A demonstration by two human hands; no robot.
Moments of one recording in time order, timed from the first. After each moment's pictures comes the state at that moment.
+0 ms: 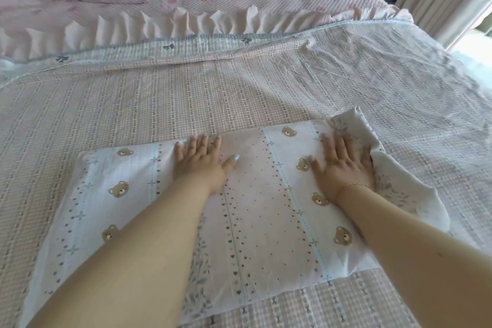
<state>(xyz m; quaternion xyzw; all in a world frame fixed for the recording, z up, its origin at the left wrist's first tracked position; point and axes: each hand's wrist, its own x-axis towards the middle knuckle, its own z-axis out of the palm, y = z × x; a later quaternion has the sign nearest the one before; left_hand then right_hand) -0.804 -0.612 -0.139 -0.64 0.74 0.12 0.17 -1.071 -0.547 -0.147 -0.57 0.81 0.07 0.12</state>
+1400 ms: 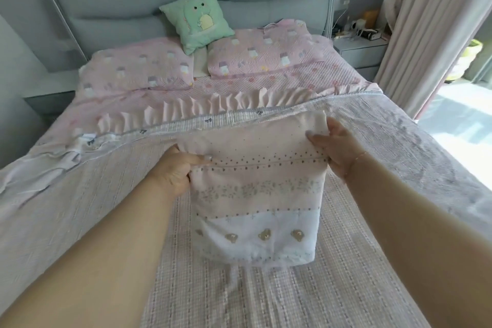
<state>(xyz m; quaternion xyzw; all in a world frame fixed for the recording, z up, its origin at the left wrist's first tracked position) -0.739 -0.526 0.150 -0.50 0.42 0.63 -0.42 -1.042 -0.499 0.150 -0.38 0.54 -0.55 0.52</state>
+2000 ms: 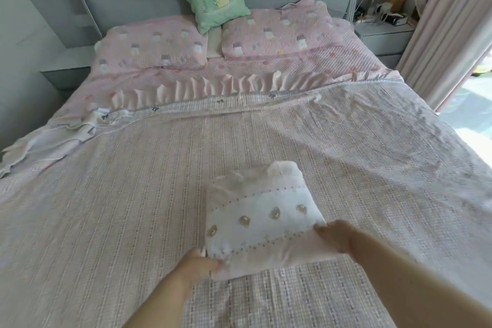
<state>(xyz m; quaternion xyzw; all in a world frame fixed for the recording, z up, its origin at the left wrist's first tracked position) -0.712 -0.370 -0.005 -0.68 0.34 0.64 -0.13 -1.035 -0.405 -0.014 -0.38 0.77 -0.05 0.51</state>
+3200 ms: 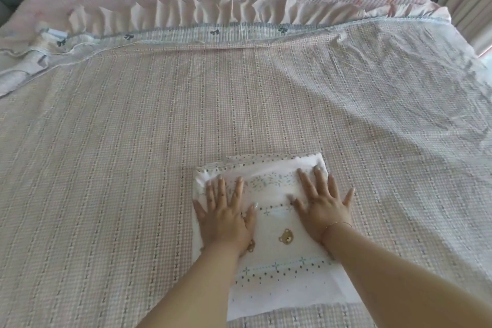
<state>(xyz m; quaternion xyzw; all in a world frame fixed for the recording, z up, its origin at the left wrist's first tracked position) -0.781 -0.404 -0.121 -0.72 0.67 0.17 0.10 -0.995 -0.420 -0.111 -0.65 0.72 0.11 0.21</state>
